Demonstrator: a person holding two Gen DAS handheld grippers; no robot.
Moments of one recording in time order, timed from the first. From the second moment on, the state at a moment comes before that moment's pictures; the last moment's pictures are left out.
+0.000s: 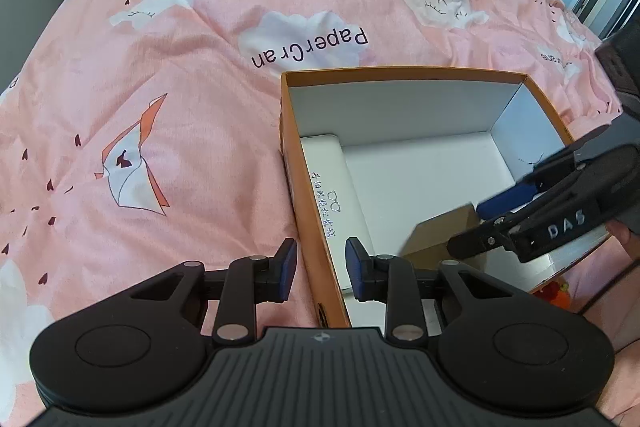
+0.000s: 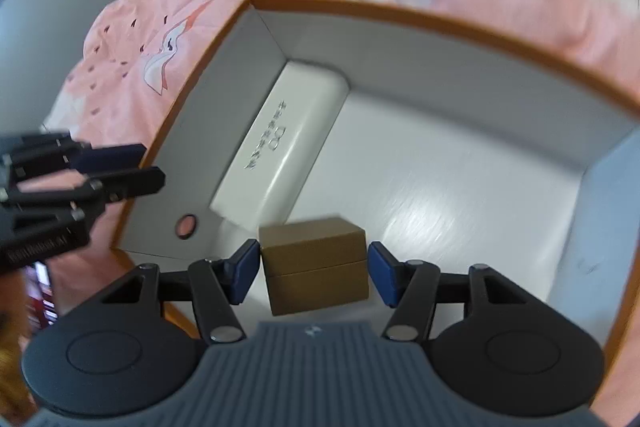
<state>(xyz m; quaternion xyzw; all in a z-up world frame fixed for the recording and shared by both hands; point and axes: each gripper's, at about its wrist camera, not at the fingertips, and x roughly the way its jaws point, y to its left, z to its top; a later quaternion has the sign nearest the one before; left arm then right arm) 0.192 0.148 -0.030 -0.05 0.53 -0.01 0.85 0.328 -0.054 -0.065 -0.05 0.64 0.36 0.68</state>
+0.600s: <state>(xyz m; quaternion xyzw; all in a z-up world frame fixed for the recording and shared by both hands) 0.194 0.148 -0.030 -0.06 0.53 -0.03 0.85 0.333 -0.018 -0.071 -0.19 0.71 0.36 0.58</state>
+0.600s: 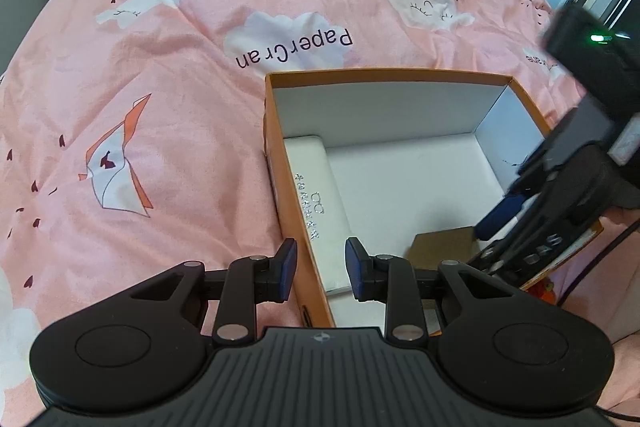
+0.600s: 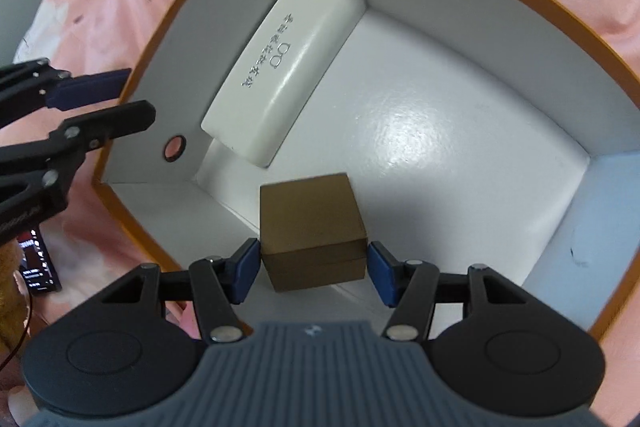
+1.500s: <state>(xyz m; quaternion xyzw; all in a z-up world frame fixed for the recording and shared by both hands) 0.196 0.156 -0.032 -0.06 0.53 -0.02 0.85 0.333 -0.044 -0.105 0.09 0.74 0.35 0.57</state>
